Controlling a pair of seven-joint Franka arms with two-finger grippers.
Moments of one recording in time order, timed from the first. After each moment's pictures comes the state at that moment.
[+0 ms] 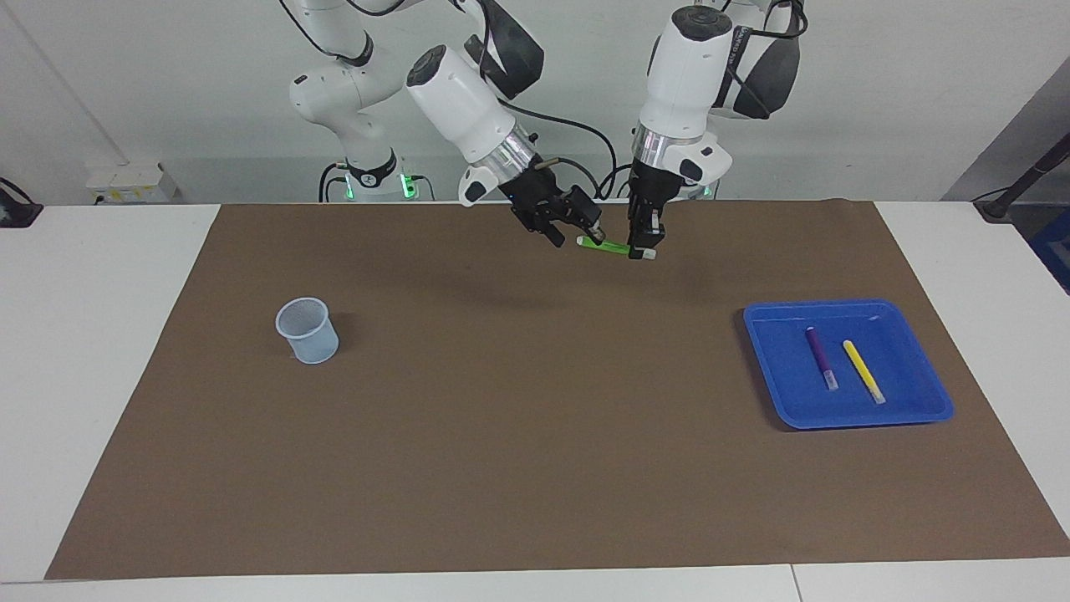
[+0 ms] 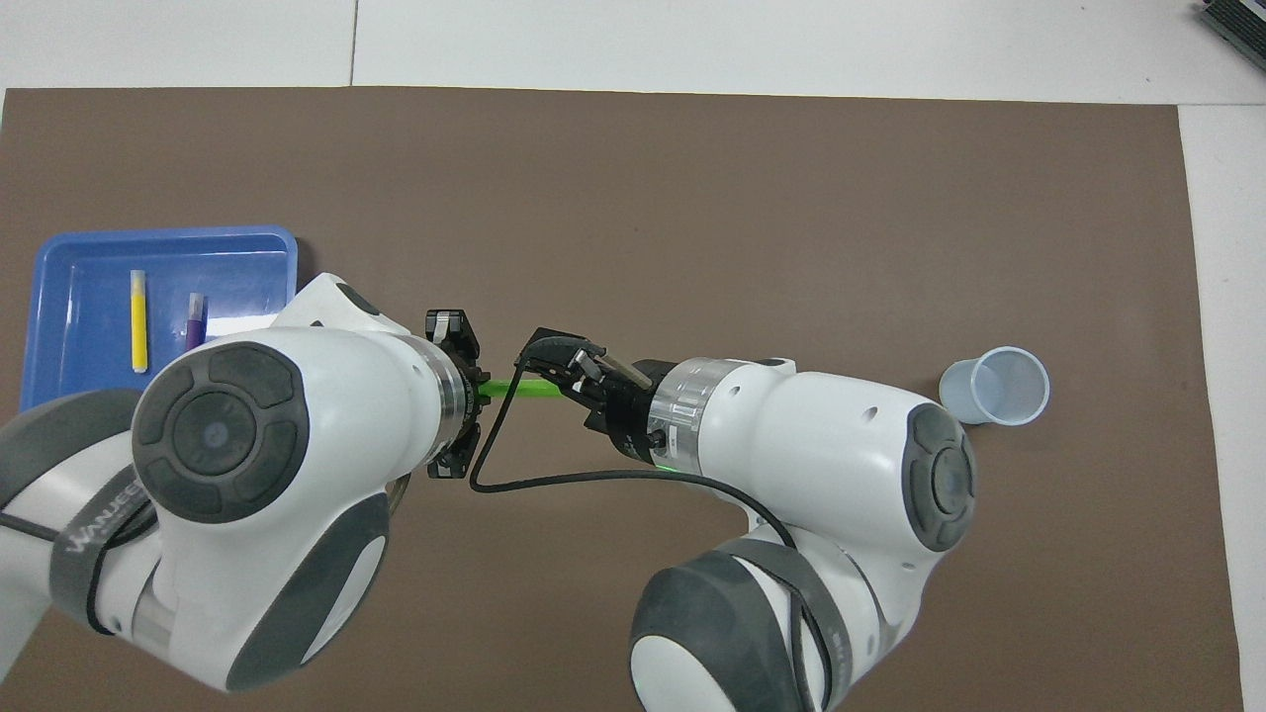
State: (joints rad) left arm -0.48 -0.12 -0.08 -1.96 -0.01 2.03 -2.06; right arm 0.63 0.02 0.03 -1.98 0.67 2.54 0.83
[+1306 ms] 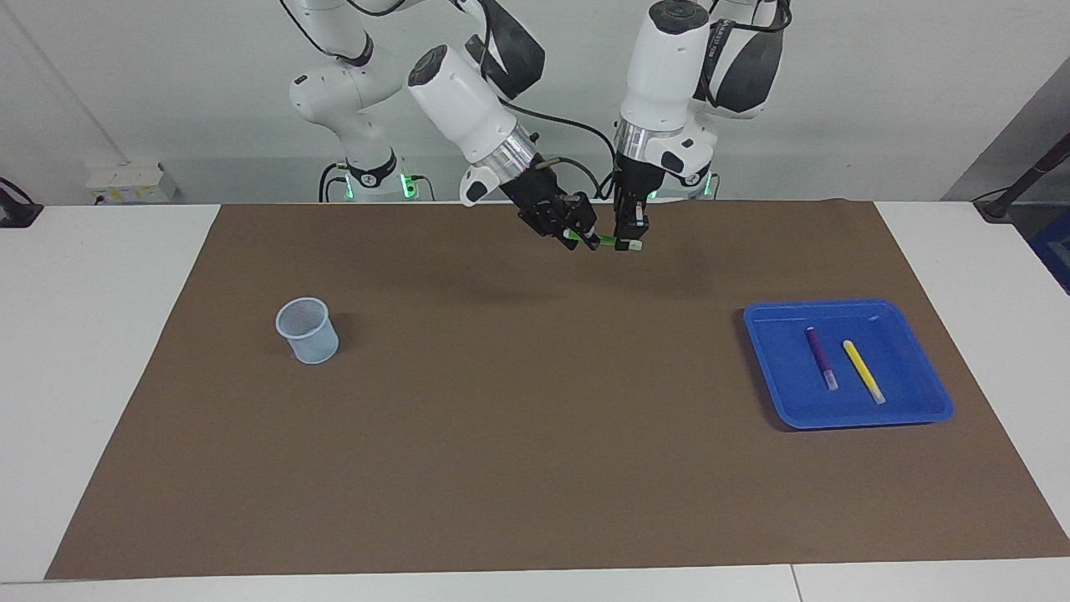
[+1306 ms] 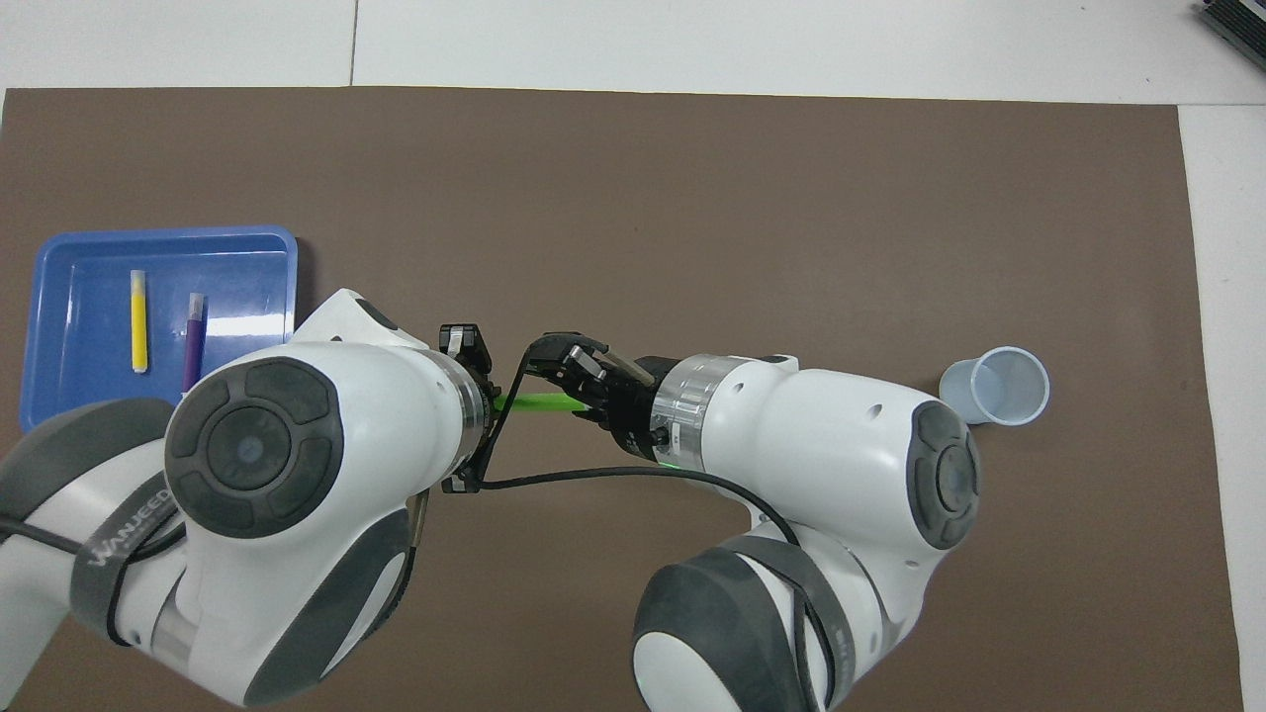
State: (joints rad) left arm -0.48 -0.12 -0.11 -1.96 0.00 2.01 -2.11; right arm 0.63 0.03 0.03 -1.99 0.67 2.54 0.82
